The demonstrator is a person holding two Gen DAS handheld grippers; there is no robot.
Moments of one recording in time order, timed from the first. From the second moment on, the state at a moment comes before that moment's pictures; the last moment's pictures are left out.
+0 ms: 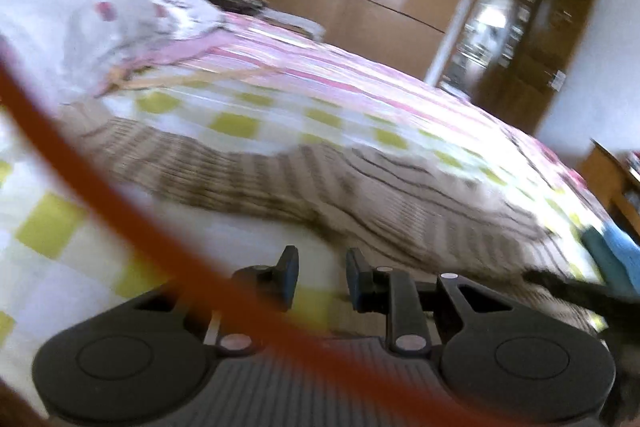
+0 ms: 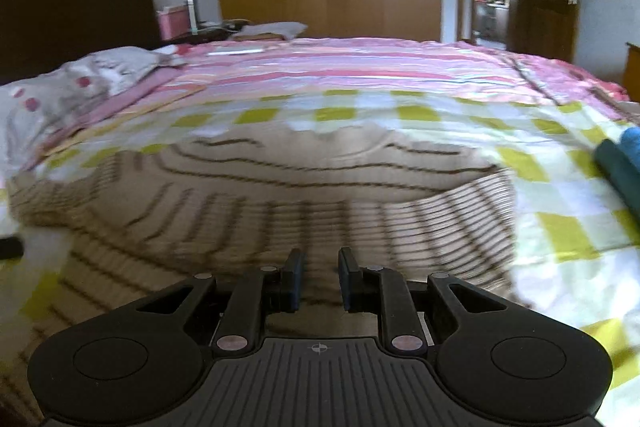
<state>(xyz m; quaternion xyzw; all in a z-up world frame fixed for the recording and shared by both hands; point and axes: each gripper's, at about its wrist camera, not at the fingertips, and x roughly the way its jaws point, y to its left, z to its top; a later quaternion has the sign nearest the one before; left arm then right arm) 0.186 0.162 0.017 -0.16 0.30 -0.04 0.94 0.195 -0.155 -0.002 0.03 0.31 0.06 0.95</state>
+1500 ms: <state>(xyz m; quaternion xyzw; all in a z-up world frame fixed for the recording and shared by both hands) 0.271 0.291 -0.036 -0.41 0.25 0.08 0.87 0.186 -0.084 0.006 0.06 0.32 0.16 0.93</state>
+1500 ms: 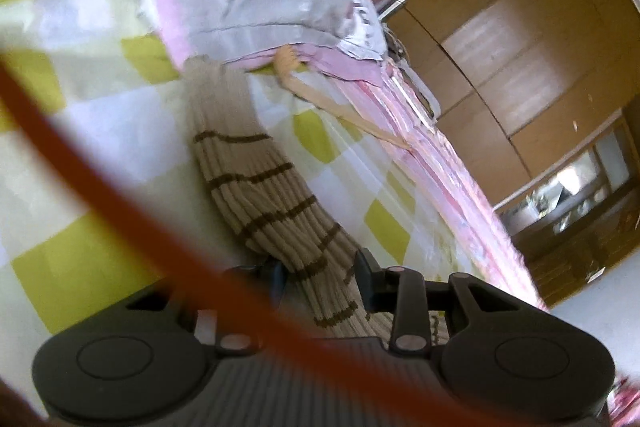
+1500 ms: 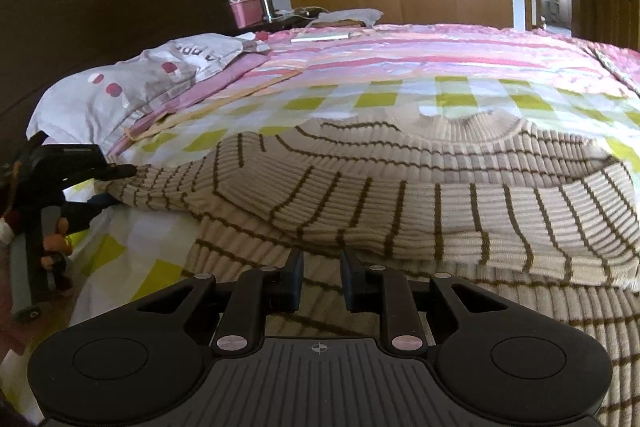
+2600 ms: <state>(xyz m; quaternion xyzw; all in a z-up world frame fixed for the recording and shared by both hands) 0.191 0.055 -0.014 0.13 0.24 -0.24 0.93 0.240 -0.019 0.054 -0.09 0.36 0.36 0.86</state>
